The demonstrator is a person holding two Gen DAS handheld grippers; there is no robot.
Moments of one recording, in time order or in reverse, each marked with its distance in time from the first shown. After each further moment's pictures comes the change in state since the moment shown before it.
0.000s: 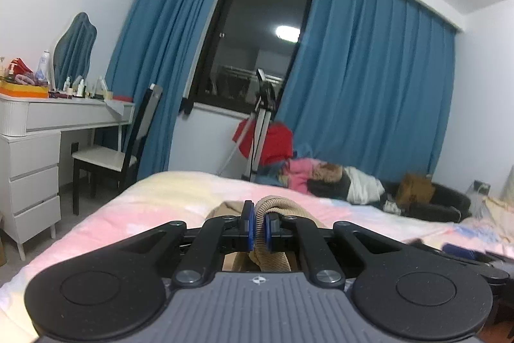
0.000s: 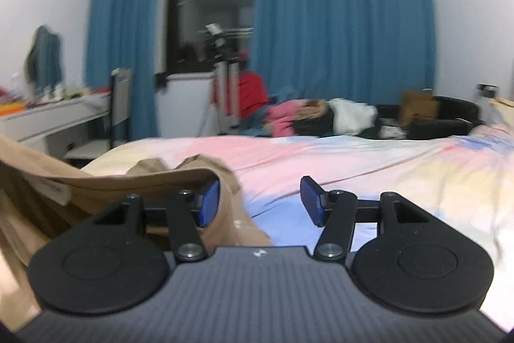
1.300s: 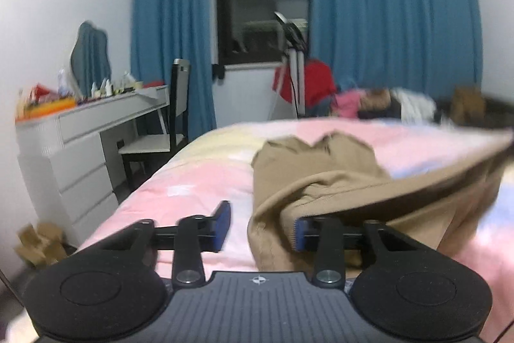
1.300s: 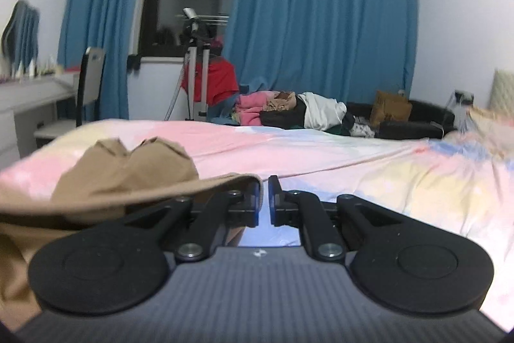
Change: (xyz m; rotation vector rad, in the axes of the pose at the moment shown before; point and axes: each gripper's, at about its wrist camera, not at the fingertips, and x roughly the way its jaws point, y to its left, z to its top) left arm 0.038 -0.029 -0.057 0.186 0.137 0.210; right arm 0.010 -0.021 -0.012 -0.011 -0.004 -0.167
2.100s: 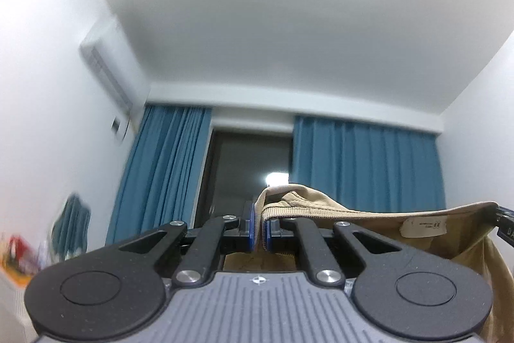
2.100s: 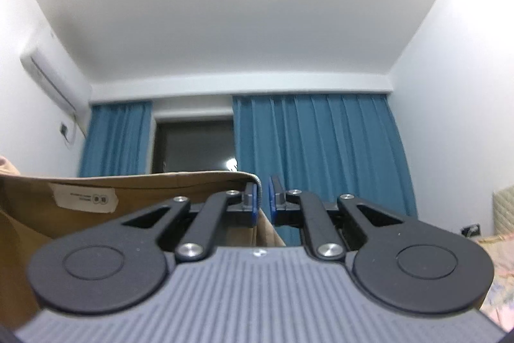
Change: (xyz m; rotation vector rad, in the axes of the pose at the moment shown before) left arm -0.239 0.037 0.358 -0.086 -0.752 -0.143; right arm -0.207 -0.067 0.316 0.205 -0.706 0.031
